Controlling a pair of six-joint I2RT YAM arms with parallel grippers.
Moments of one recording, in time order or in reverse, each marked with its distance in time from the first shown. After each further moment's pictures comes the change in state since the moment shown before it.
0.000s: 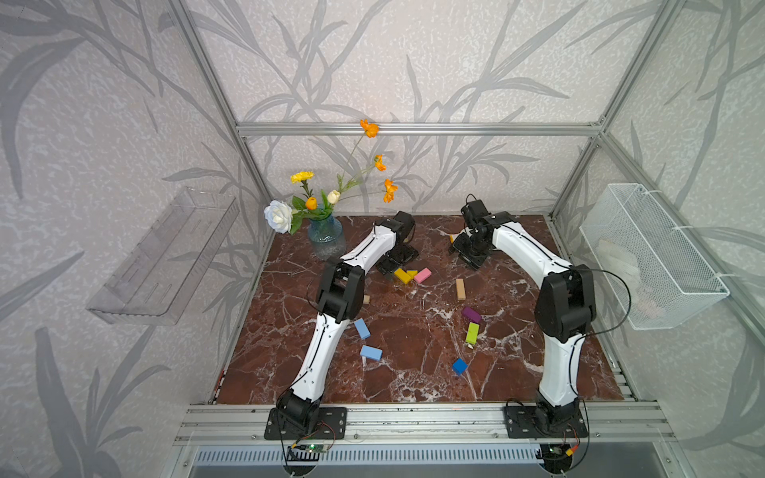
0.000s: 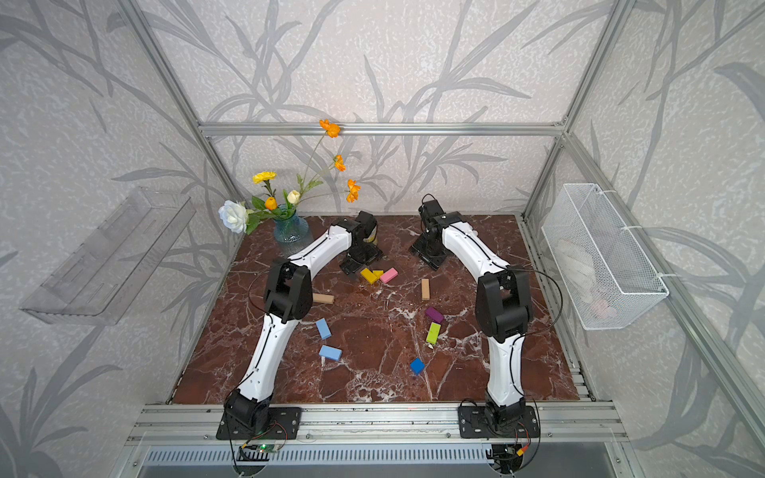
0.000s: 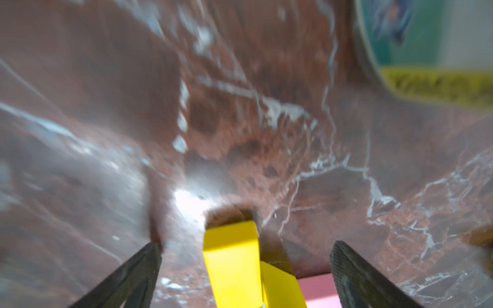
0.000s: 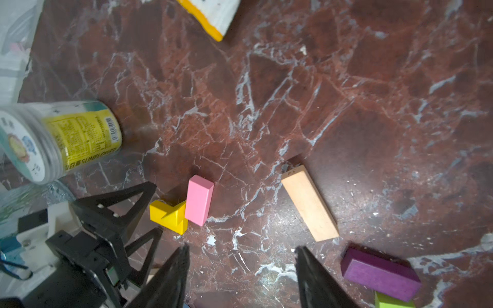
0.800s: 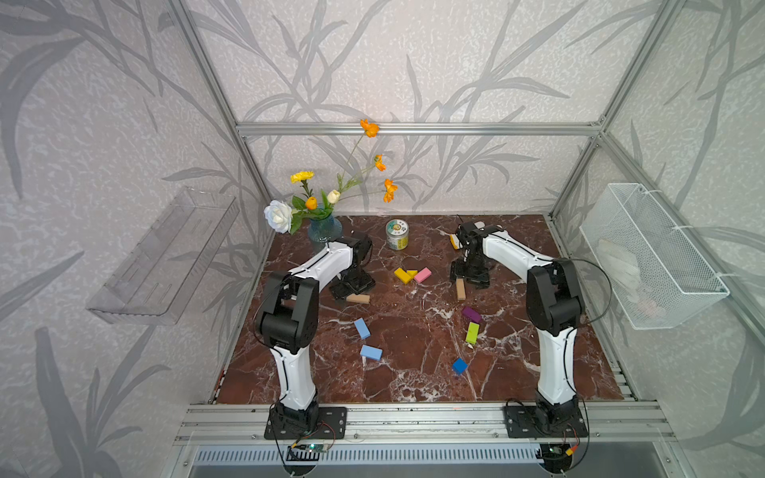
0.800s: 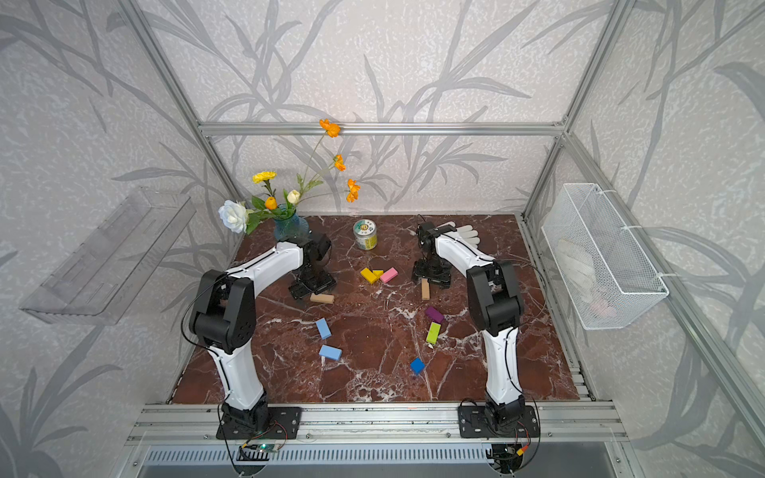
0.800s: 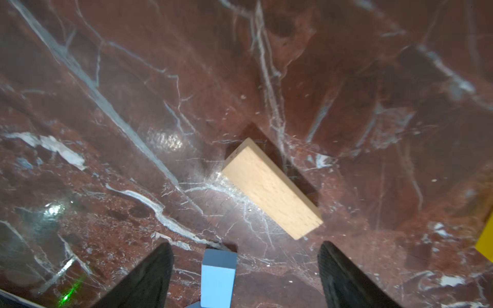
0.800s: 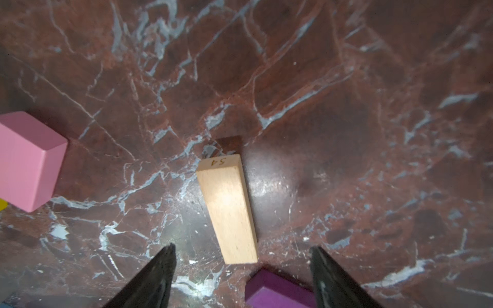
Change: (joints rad) left arm 0.143 -0.571 -0.850 0.071 -0.071 0.169; right arm 0.010 0.095 -0.135 -0.067 0.059 -0.423
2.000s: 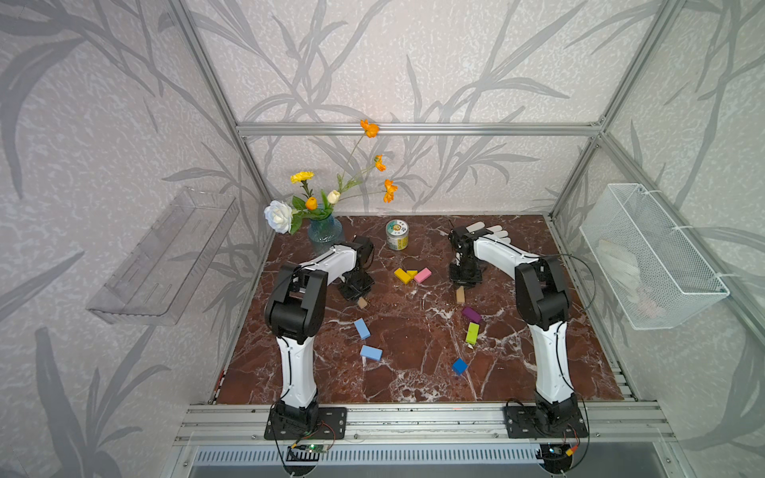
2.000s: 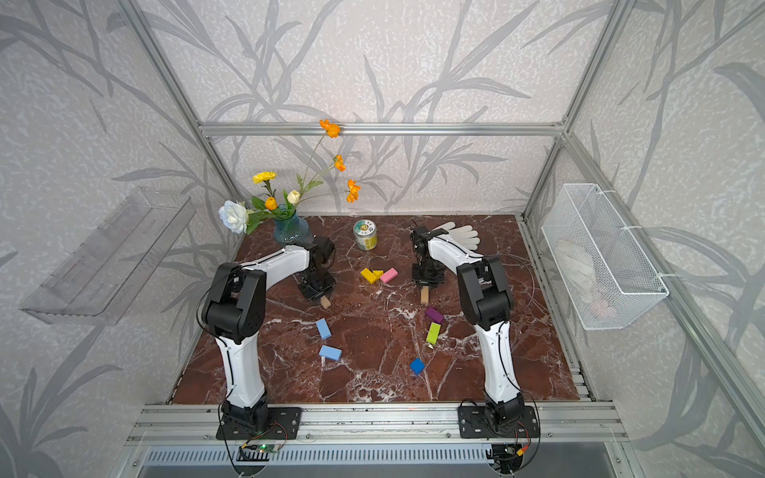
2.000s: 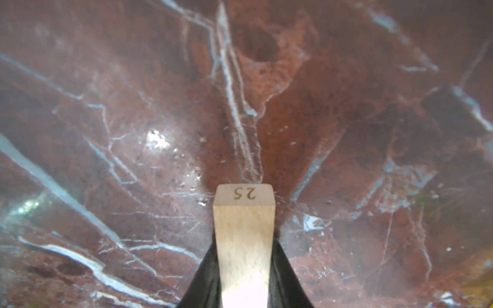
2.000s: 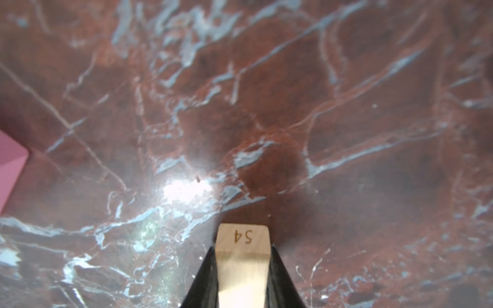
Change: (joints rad) left arm 0.001 0.114 0.014 0.120 0.003 0.030; right arm 0.037 0.092 0.042 0.033 0.021 -0.153
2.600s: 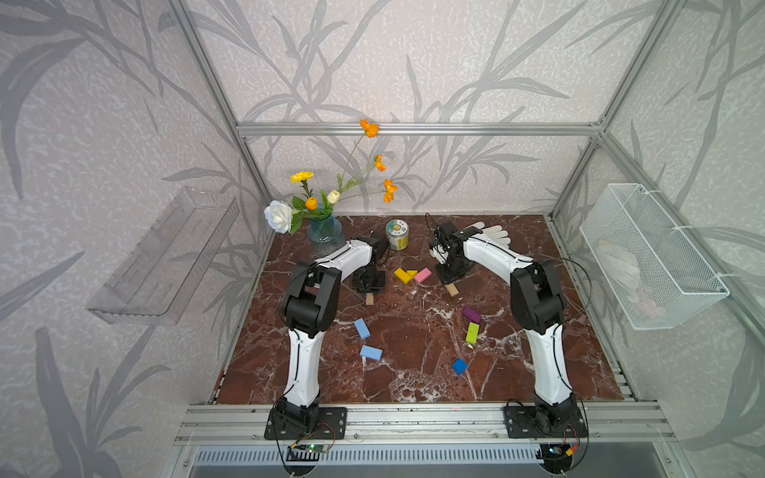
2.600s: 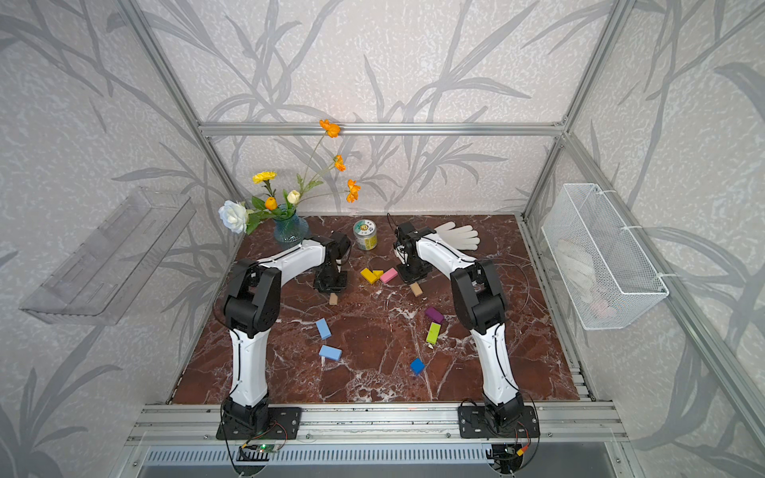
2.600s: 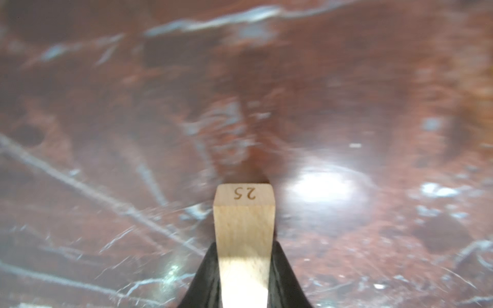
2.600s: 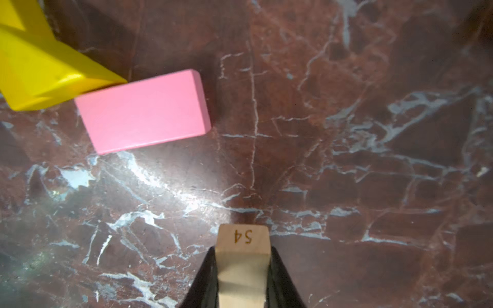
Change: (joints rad) left arm -0.104 0.113 0.196 -0.082 0.021 0.583; right arm 0.082 -0.011 0.071 0.042 0.009 -0.435
